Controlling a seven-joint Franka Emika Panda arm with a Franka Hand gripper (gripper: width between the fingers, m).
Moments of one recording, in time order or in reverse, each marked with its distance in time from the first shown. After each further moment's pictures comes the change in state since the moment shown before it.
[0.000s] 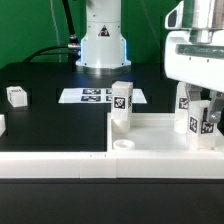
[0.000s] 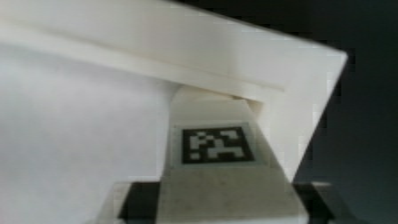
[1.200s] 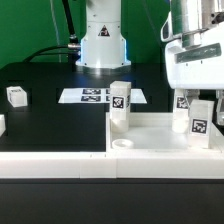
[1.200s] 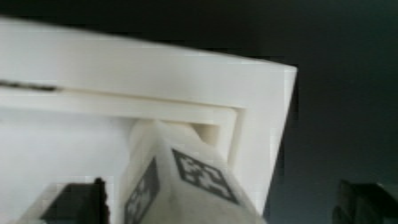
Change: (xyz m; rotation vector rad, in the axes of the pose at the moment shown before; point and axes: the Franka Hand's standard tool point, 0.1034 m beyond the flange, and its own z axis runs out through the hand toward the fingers) arm -0.003 -0.005 0.003 0.132 -0.074 -0.149
